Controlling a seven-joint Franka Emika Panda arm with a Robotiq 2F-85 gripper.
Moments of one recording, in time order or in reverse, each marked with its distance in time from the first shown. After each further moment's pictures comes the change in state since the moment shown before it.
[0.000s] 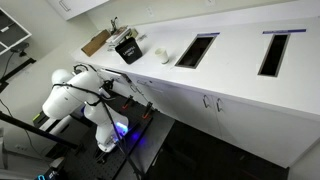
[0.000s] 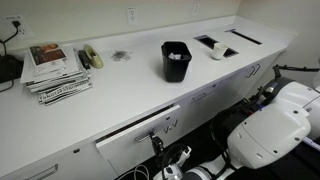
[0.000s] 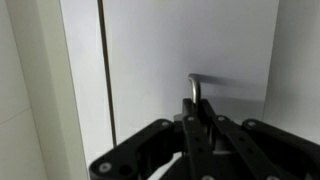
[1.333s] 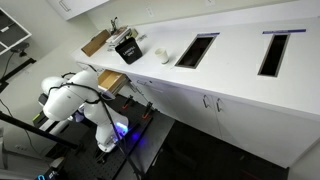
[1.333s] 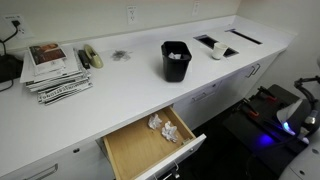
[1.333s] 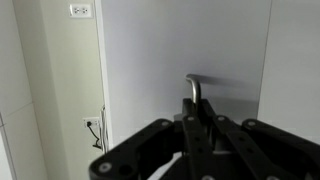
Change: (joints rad) arm 0.250 -0.008 0.091 0.044 0.231 -0.167 -0.027
